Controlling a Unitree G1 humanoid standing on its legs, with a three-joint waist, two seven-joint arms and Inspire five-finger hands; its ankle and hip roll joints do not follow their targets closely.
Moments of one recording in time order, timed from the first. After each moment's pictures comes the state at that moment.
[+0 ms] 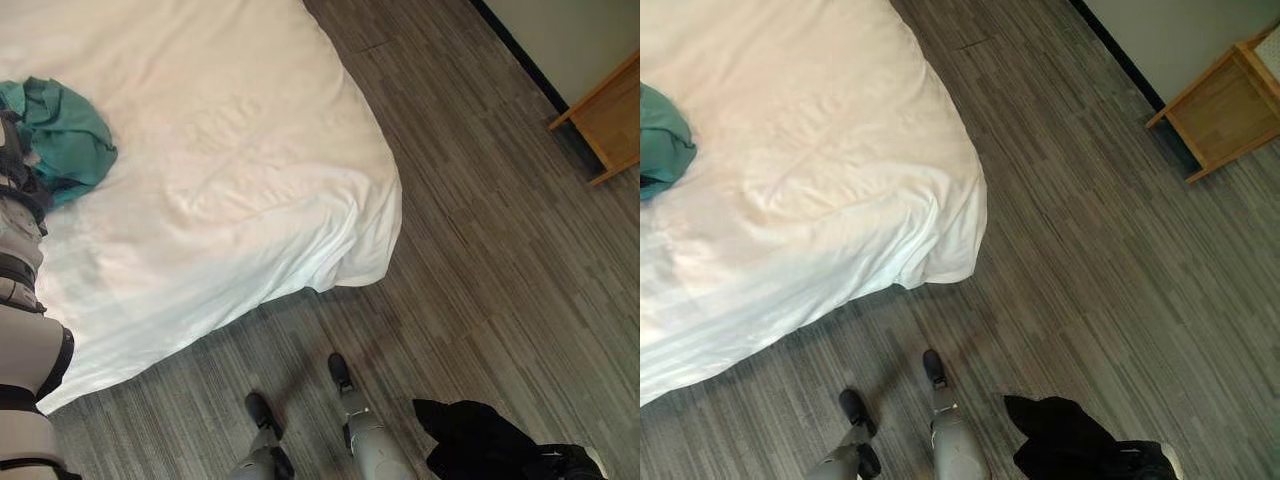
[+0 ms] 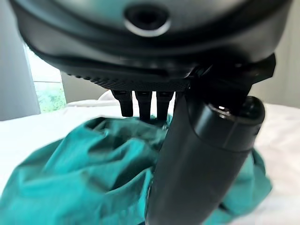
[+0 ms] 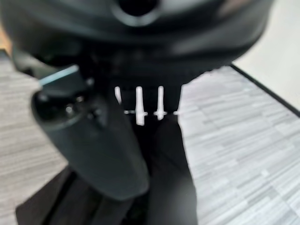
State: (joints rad) left arm -1.19 0.99 -0.63 1.39 0.32 0.01 0.30; right arm -0.06 -0.58 -0.04 1.29 0.09 -0.06 -0.13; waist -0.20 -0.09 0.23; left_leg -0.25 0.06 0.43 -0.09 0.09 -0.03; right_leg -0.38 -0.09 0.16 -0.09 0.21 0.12
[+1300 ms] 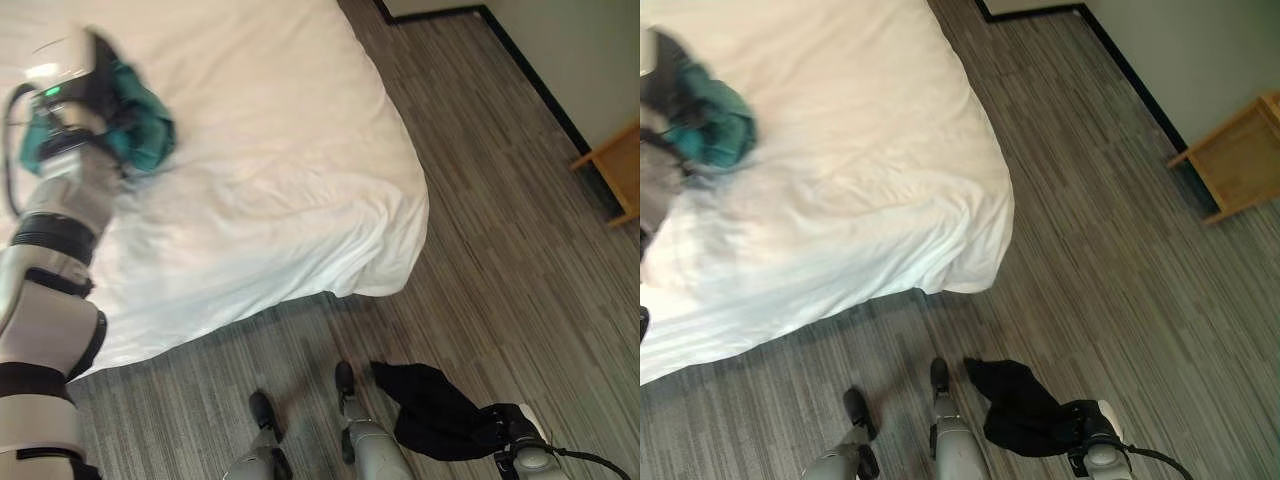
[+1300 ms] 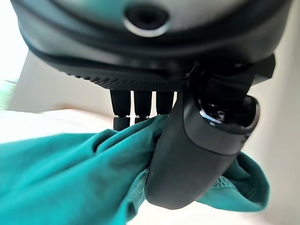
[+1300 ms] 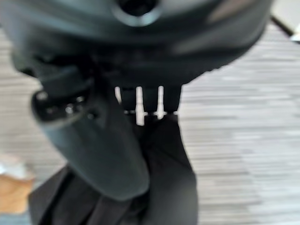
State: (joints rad) left arm -1.26 0.81 -0.64 0.77 0.24 0.02 0.43; right arm -0.07 -0.48 0.13 1.12 0.01 -0.08 -0.17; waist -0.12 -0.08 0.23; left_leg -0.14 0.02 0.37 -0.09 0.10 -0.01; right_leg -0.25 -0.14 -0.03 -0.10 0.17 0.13
